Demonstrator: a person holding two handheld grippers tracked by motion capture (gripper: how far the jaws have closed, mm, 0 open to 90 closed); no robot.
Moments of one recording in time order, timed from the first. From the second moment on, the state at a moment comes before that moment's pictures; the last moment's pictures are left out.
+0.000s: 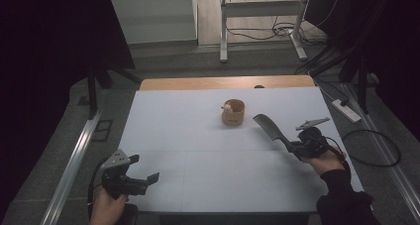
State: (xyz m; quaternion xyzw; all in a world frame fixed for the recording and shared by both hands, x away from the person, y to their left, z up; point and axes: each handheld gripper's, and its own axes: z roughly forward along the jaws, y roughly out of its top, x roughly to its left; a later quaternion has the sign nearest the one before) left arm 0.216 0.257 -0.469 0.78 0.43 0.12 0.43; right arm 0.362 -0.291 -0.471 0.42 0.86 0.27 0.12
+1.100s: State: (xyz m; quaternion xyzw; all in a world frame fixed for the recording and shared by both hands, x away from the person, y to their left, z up) left arm 0.259 0.240 -0.457 0.79 0.41 0.09 0.45; right arm 0.330 -0.283 -0.454 0.36 0.86 0.33 0.15
